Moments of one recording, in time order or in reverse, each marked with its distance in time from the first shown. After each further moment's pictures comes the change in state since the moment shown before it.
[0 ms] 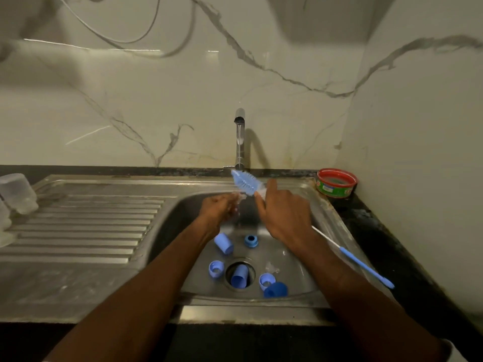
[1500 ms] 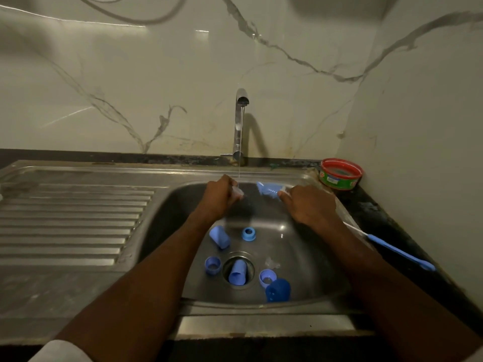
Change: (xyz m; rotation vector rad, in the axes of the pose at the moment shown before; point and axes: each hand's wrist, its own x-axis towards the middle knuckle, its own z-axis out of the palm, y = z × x) left_hand 0.061 -0.019 -0.013 0.930 -0.100 0.596; right_hand 0.027 0.058 0.034 -0.055 -0.263 0.104
